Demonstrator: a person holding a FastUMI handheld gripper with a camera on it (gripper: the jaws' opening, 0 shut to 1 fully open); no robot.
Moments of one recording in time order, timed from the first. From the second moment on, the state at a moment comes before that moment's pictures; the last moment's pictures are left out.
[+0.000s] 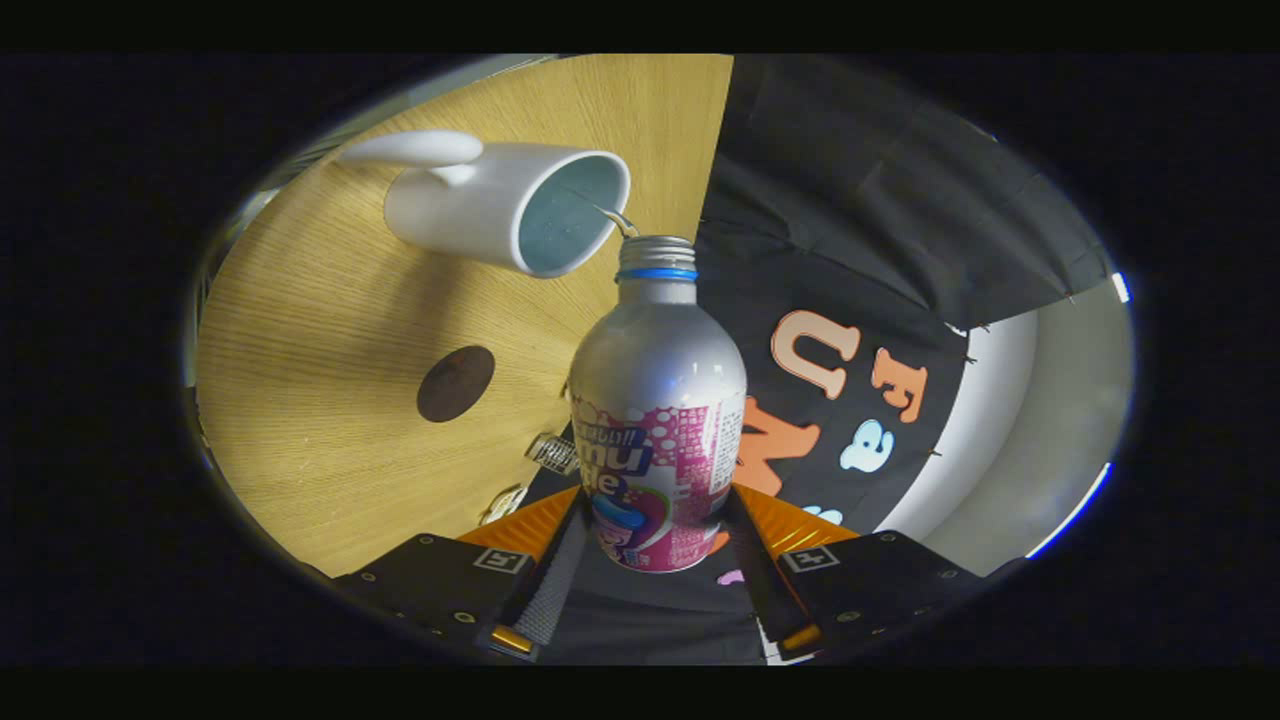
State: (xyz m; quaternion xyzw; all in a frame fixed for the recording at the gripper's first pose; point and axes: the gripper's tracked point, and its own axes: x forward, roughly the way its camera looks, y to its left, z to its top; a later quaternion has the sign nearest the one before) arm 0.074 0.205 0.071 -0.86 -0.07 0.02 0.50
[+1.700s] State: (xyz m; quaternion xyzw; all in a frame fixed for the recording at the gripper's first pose) arm 0.077 0.186 0.039 -0.71 -0.04 0.03 0.70
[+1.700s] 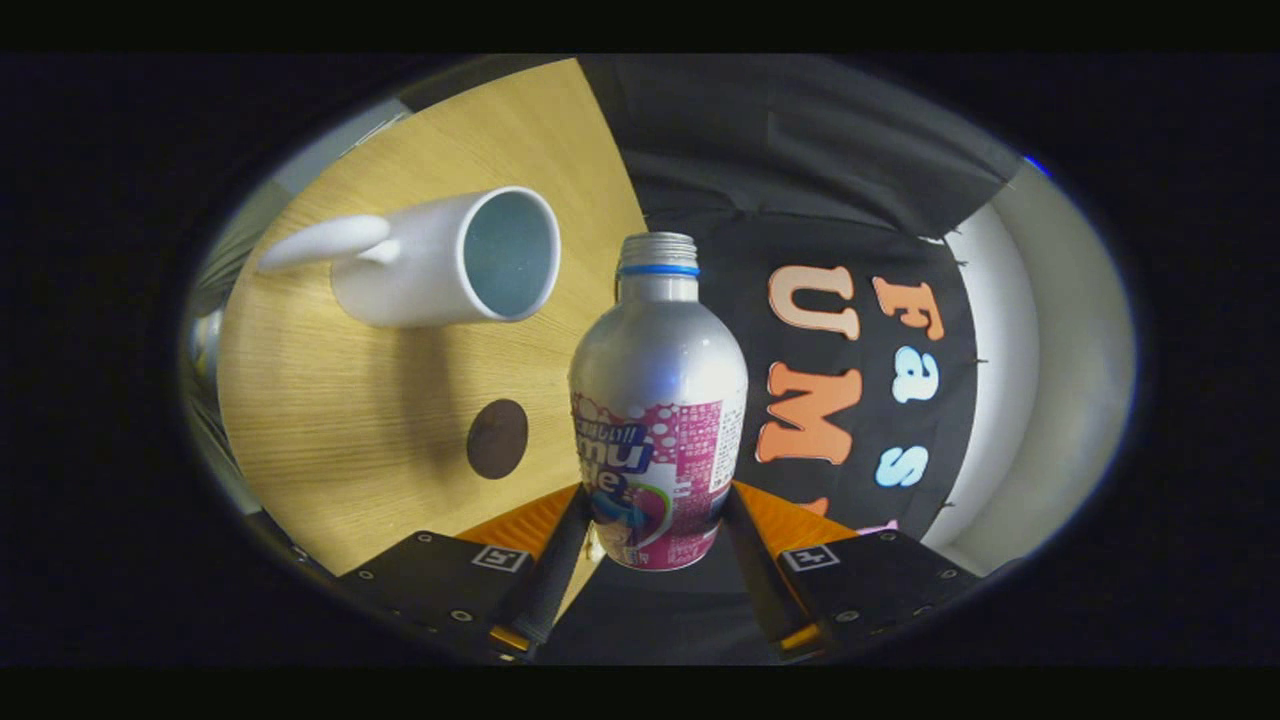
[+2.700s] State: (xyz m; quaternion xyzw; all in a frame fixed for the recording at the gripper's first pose) arm 0.079 0.184 -0.007 -0.26 0.01 0.06 0.96
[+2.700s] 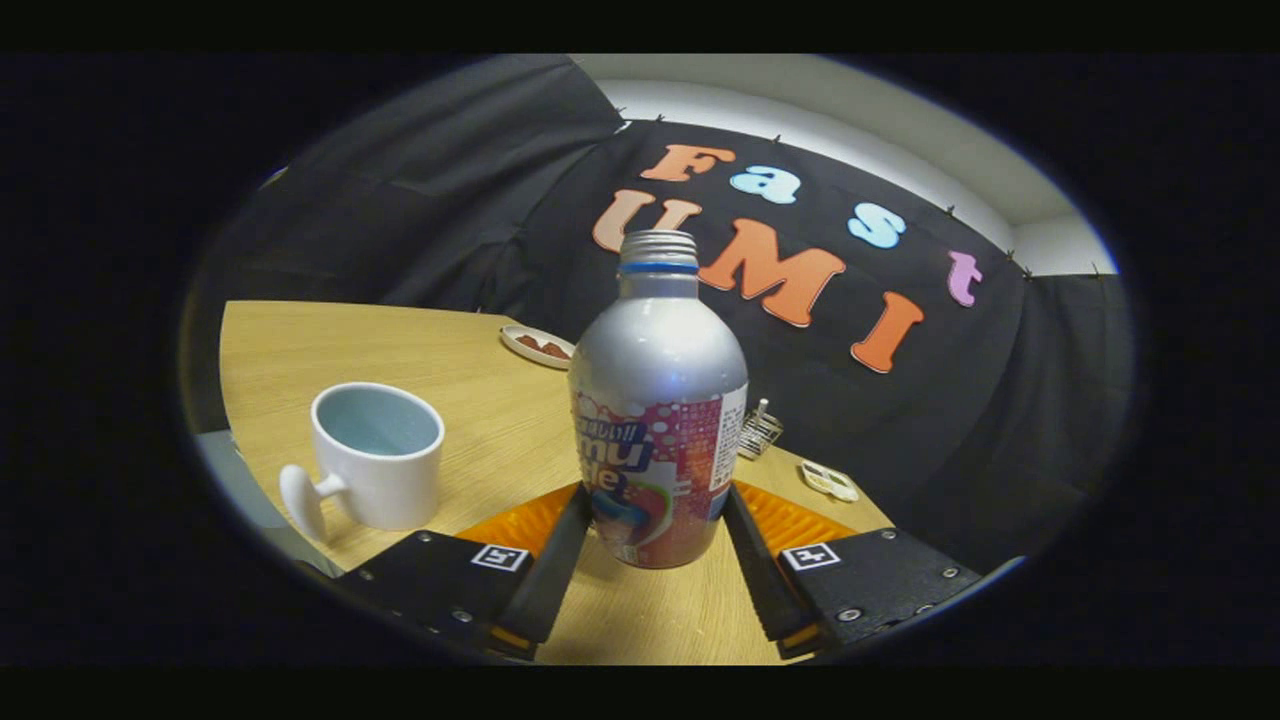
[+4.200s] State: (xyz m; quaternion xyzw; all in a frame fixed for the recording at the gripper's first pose) arm 0.183 0.173 -0.072 -0.03 0.17 0.04 0.98
